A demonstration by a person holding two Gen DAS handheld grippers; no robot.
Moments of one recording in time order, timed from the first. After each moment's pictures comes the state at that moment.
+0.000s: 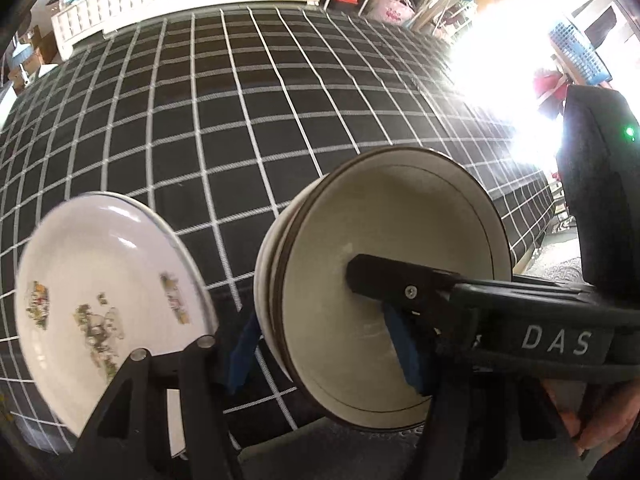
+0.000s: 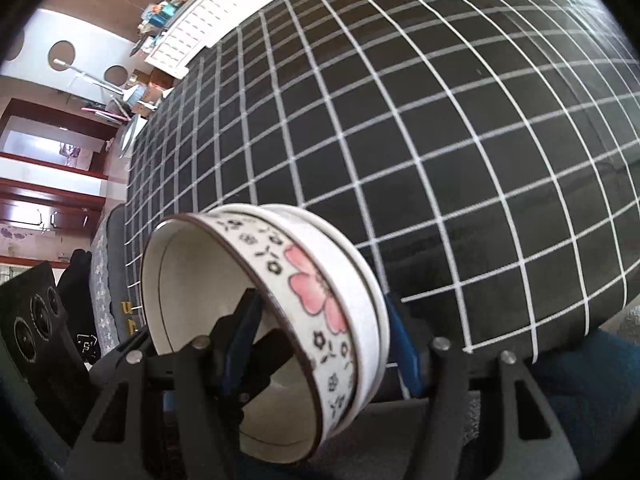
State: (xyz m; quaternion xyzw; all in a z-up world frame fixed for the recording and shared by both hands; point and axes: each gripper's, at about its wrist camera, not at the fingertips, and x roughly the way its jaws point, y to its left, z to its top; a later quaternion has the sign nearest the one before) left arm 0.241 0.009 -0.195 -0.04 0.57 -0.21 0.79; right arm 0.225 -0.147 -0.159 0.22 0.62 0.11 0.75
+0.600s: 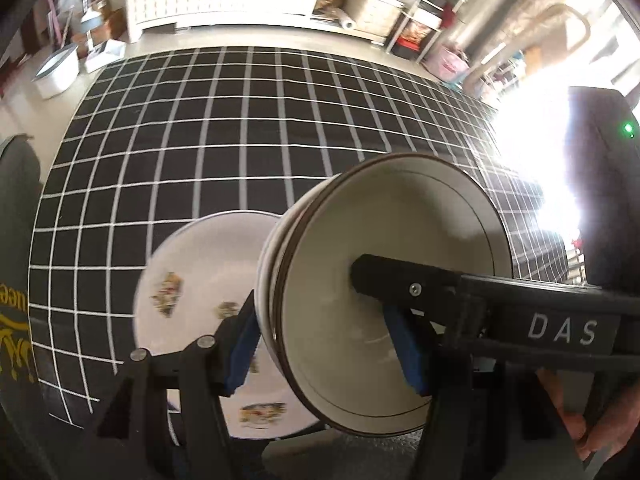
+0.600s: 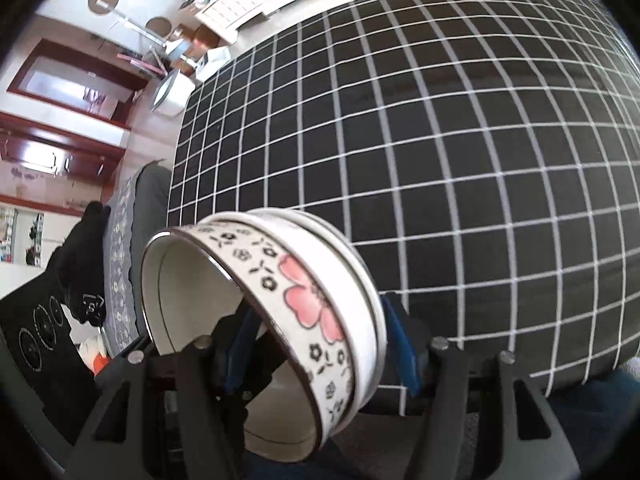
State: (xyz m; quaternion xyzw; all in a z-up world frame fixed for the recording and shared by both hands) left arm 0.246 0.123 -0.150 -0.11 0.55 -0.11 0.82; right arm 0.265 -0.025 -0.133 0.15 0.63 0.18 0.74
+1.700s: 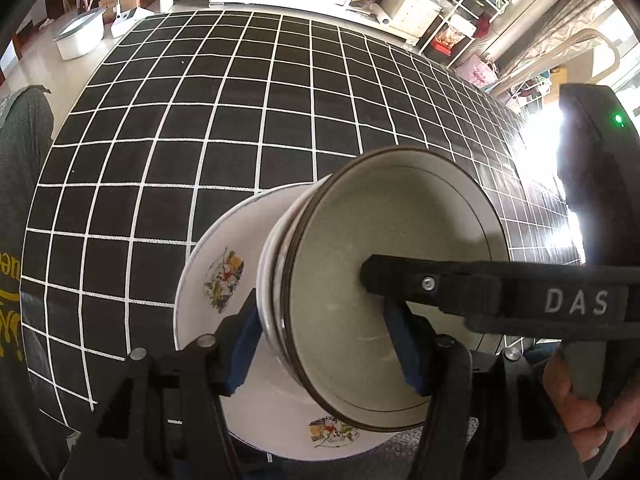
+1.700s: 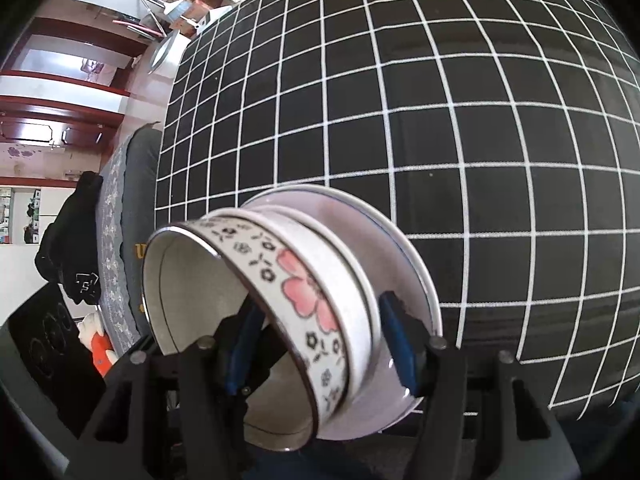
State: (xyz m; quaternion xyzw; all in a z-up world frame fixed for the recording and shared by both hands) left arm 0.234 0.174 -0.191 -0.14 0.56 -0.08 0.81; right arm 0.279 0.014 -0.178 0.14 0.68 0.21 0.69
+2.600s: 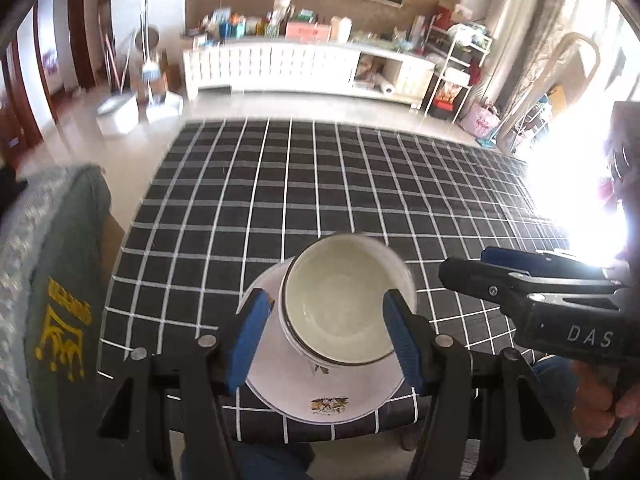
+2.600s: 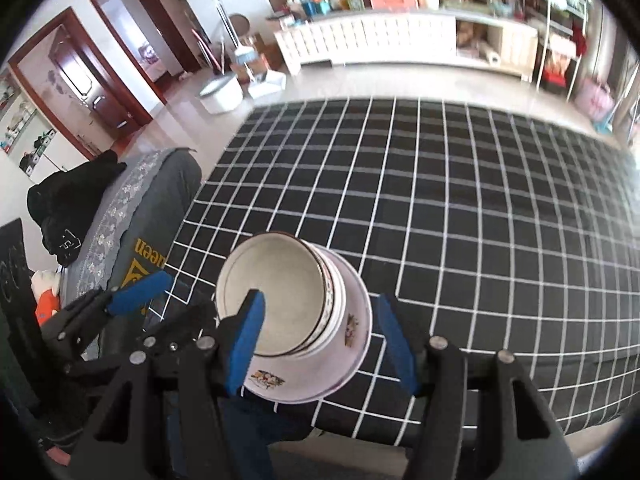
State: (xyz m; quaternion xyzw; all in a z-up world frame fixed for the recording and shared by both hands) left arm 0.163 0.153 -0.076 -0.06 0.44 -0.02 0.90; right arm 0.215 -0.003 -0.062 0.00 0.50 0.24 0.83
